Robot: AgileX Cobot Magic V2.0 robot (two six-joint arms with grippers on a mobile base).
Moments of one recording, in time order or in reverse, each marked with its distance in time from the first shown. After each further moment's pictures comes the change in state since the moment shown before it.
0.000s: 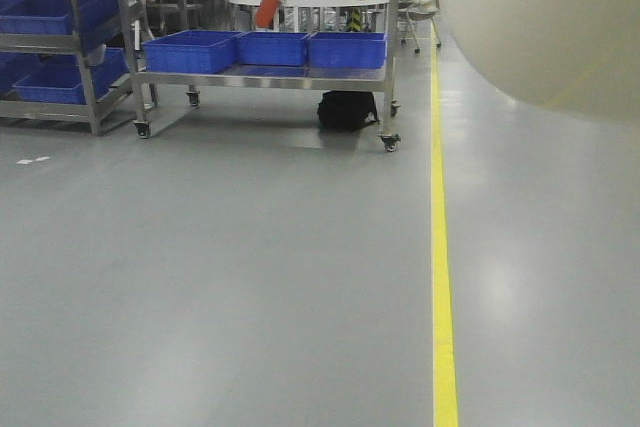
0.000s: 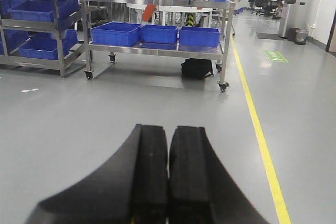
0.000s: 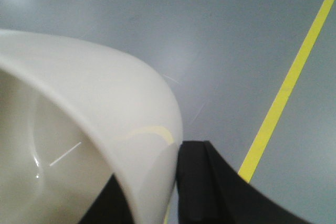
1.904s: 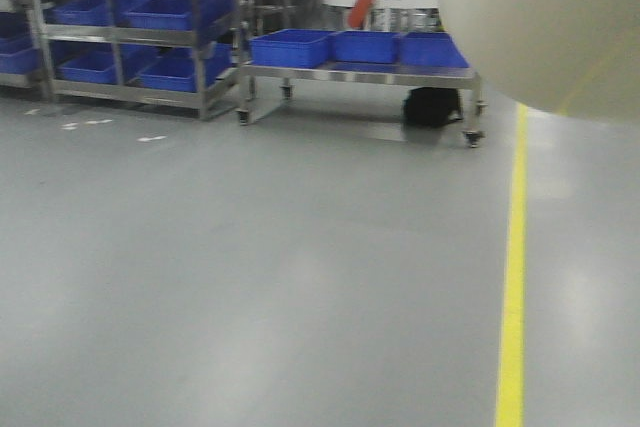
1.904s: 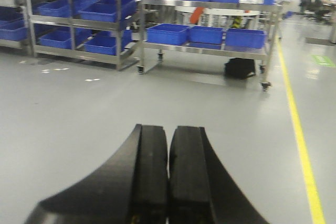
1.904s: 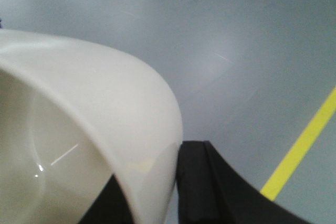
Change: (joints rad) left arm 0.000 0.000 0.000 0.000 0.000 0.000; right arm 0.000 0.000 0.000 0.003 0.000 0.000
